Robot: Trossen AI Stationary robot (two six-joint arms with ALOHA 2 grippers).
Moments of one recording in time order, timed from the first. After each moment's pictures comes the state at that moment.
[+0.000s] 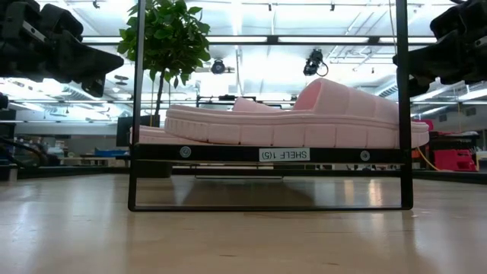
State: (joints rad) left arm 0.04 0.01 0.01 0.04 0.01 -0.12; right arm -0.08 0.03 0.03 0.01 -0.20 0.05
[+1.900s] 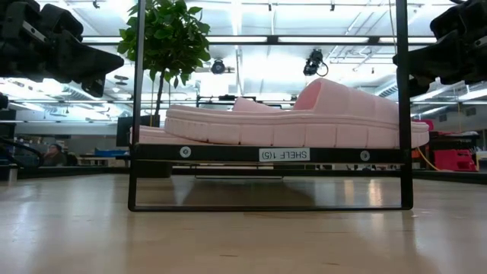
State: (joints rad) left arm 0.04 0.01 0.01 0.04 0.01 -0.12; right arm -0.08 0.03 0.03 0.01 -0.20 0.05
